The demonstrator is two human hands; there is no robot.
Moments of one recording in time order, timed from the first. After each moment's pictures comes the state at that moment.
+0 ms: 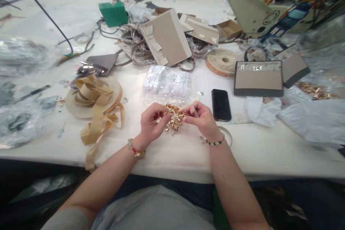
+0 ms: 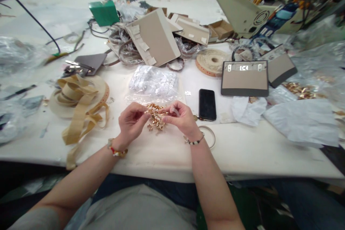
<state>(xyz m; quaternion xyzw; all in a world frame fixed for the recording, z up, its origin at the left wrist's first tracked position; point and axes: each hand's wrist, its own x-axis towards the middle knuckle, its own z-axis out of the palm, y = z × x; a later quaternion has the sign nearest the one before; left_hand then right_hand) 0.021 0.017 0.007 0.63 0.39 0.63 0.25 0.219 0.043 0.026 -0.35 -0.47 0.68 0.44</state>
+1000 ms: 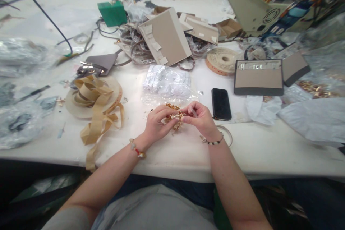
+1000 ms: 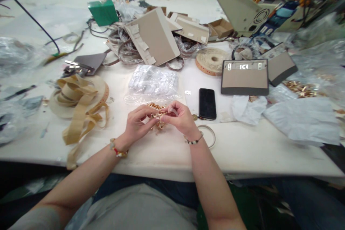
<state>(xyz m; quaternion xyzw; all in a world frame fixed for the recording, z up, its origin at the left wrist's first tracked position) 0.025 0.019 0.007 0.73 0.39 0.53 0.20 0.215 0.041 0.028 -0.36 -0.48 0.67 0.45</state>
